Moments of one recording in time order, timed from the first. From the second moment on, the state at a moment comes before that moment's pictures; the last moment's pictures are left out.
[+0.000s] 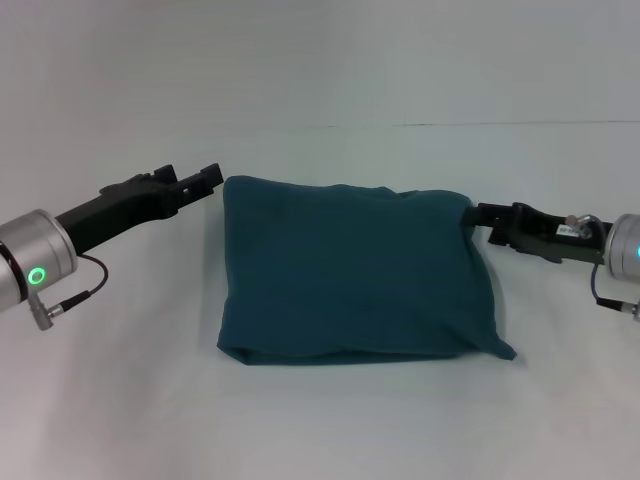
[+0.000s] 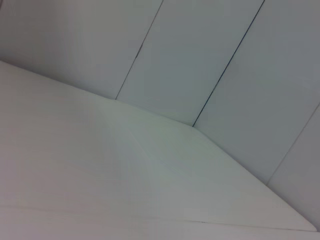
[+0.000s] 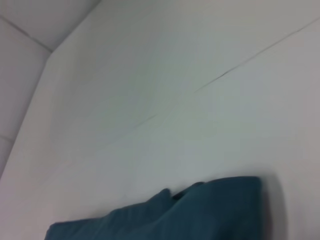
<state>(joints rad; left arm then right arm) -0.53 -2.12 0.71 0.53 1.65 1.07 -1.55 0.72 2.04 -0.53 -0.36 -2.13 -0.94 2.19</state>
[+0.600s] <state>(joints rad) -0.55 -2.12 0.71 0.54 1.65 1.07 -1.55 0.73 2.08 -0.53 -0.32 -2.10 -0.87 2.20</state>
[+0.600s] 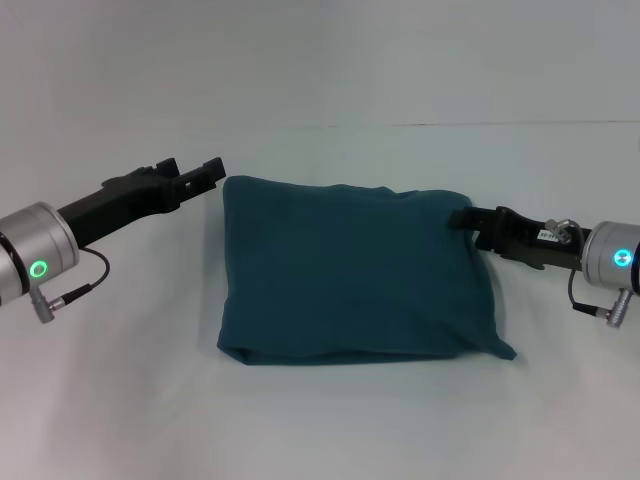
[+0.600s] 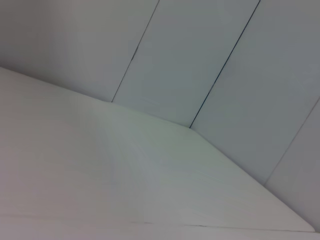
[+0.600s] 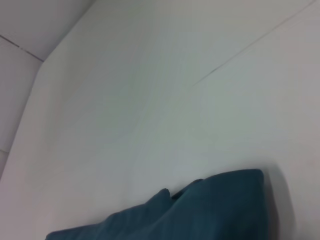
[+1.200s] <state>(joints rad) -0.55 -2.11 0.70 0.53 1.65 1.06 -1.55 0.75 2.08 -0.54 -0.31 -2.04 -0.80 2.15</state>
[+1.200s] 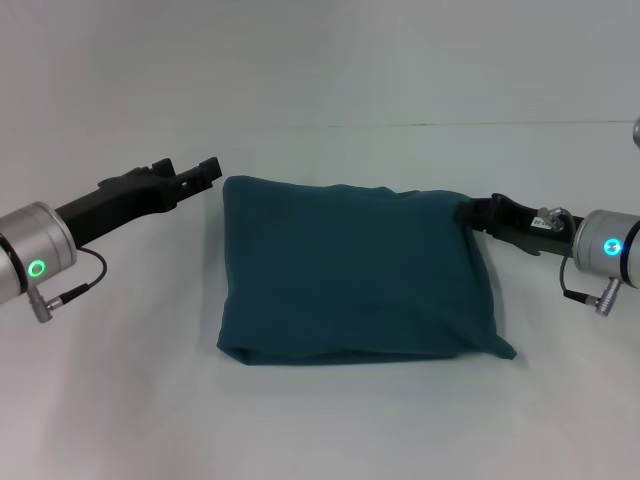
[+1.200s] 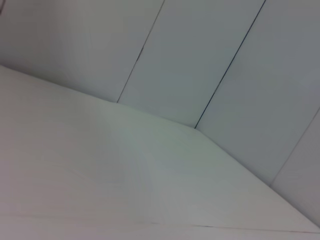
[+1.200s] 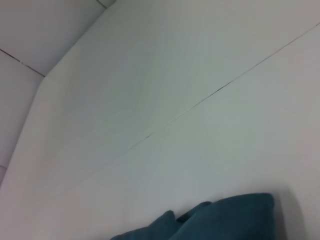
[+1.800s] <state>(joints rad) -0.55 -2.11 0.70 0.53 1.65 1.06 -1.55 0.76 2.09 -0.54 -0.30 -1.98 -0.80 2.04</state>
